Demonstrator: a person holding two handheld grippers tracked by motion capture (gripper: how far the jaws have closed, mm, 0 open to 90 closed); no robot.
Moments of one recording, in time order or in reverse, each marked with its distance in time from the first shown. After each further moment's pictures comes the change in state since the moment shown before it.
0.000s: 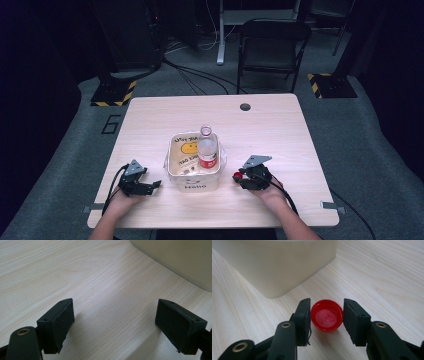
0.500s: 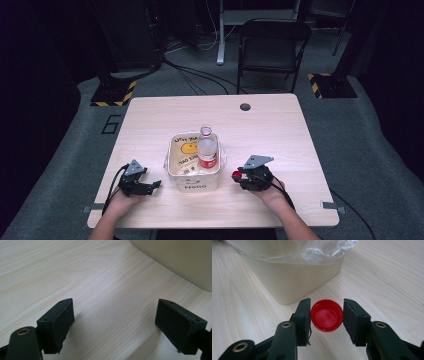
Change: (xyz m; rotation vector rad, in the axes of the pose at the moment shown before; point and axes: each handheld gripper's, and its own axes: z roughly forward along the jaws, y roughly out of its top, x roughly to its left) left arm 0.000 0.000 0.000 0.000 0.000 0.001; right arm 0.012 0.011 -0.019 -0.046 0.003 -0.062
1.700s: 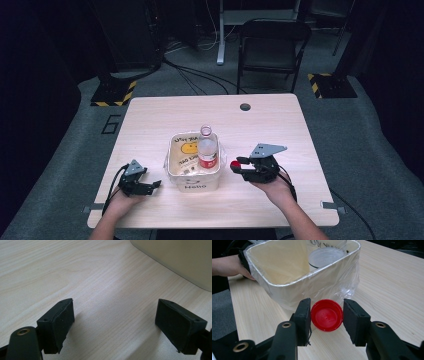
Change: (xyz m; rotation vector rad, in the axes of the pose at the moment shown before) left arm 0.000 0.000 0.000 0.000 0.001 0.003; right arm 0.001 0.042 -0.047 -0.149 0.077 0.047
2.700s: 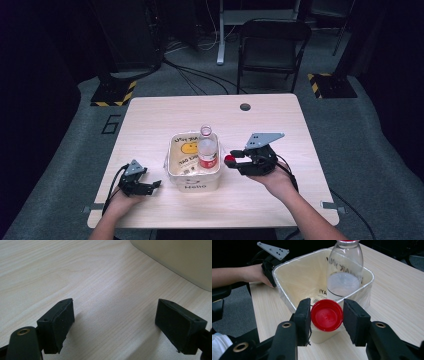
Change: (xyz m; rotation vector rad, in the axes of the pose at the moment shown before) left arm 0.000 0.000 0.000 -0.001 0.000 -0.003; right arm 0.014 0.048 -0.015 0.017 0.083 -0.059
